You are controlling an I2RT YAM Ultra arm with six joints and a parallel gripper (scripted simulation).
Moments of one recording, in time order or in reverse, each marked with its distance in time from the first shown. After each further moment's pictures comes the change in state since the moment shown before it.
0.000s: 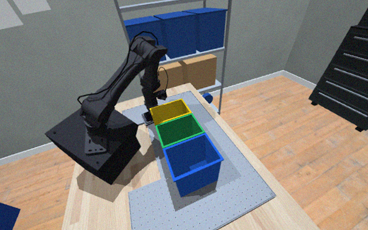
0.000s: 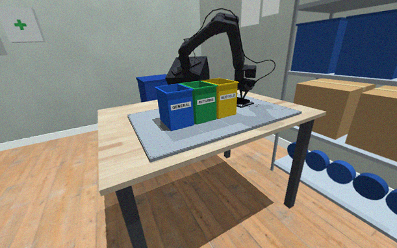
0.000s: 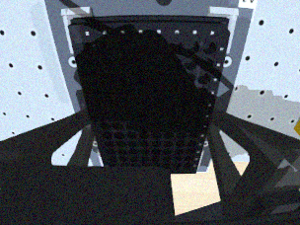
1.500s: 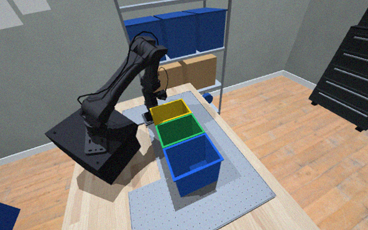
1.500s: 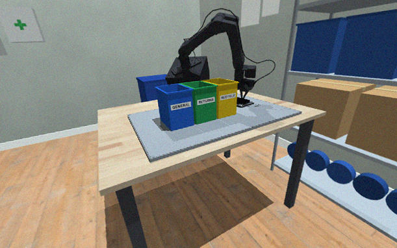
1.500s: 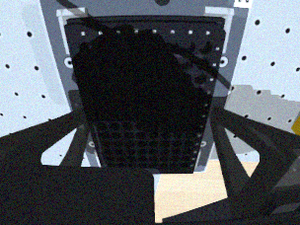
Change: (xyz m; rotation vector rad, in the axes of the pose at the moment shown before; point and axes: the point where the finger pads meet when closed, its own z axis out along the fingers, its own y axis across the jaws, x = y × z) arm 0.000 -0.003 0.000 0.007 0.000 0.000
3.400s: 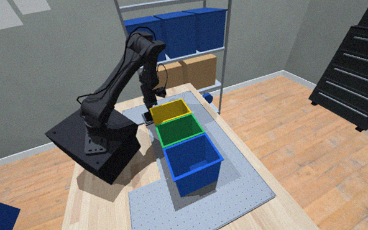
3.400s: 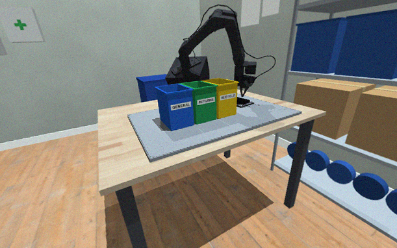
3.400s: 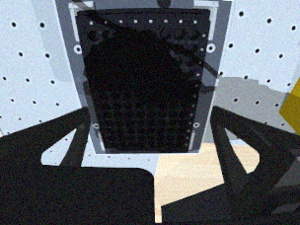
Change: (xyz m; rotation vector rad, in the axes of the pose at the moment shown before) arm 0.003 -0.001 -0.022 0.006 0.008 0.002
